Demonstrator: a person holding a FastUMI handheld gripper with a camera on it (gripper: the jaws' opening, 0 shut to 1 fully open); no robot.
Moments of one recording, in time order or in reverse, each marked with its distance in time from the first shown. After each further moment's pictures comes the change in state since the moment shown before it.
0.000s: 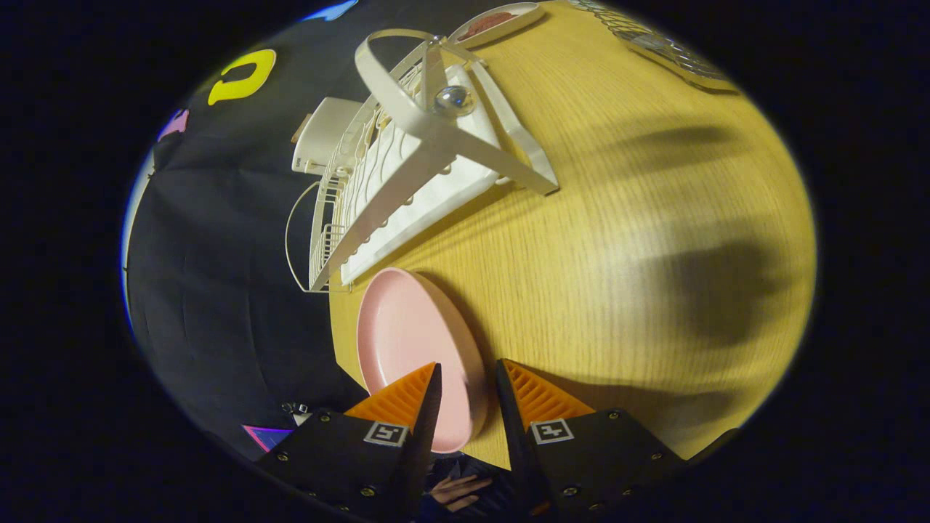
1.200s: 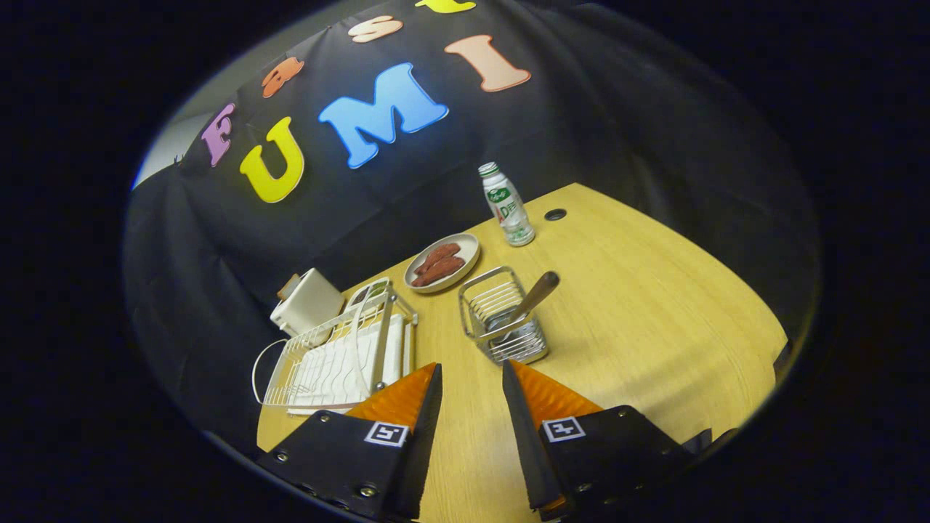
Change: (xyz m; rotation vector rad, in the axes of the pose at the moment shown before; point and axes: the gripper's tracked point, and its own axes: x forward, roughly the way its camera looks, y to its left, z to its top) arm -0.227 -0.057 0.138 -0.200 -0.895 -0.316
